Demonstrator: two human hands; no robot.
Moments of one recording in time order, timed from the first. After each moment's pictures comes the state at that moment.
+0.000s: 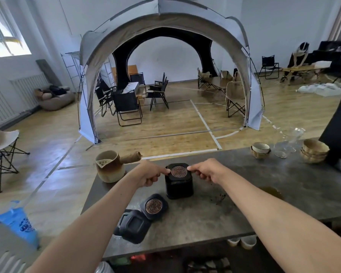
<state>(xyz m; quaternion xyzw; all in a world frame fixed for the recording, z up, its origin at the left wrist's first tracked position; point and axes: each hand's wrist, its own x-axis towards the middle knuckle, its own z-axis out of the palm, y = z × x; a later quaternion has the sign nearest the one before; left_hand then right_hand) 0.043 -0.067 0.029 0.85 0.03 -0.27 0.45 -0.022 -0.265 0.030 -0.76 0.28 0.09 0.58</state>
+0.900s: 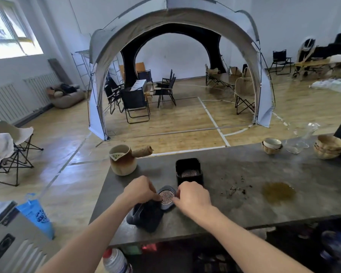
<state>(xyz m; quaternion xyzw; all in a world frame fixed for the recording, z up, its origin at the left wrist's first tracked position) -0.003 0.006 0.001 0.97 -0.08 -0.14 0.16 -0.090 -0.157 0.000 -0.98 0.09 0.00 0.19</state>
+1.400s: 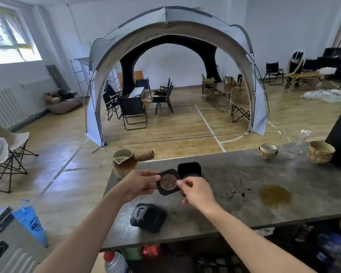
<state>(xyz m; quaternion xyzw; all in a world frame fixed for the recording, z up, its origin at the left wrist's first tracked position) -0.010 0.024 0.035 0.75 -0.02 -0.25 0.62 -0.090 -0.165 0.002 -0.87 0.13 -0.06 0.48</state>
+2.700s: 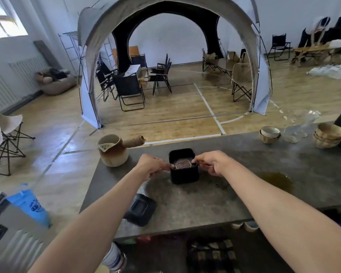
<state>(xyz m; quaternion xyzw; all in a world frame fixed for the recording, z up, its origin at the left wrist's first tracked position) 0.031 -0.057 0.000 0.83 0.07 -0.20 0.52 -0.019 -0.257 0.008 -0.70 0.34 0.14 0.62</state>
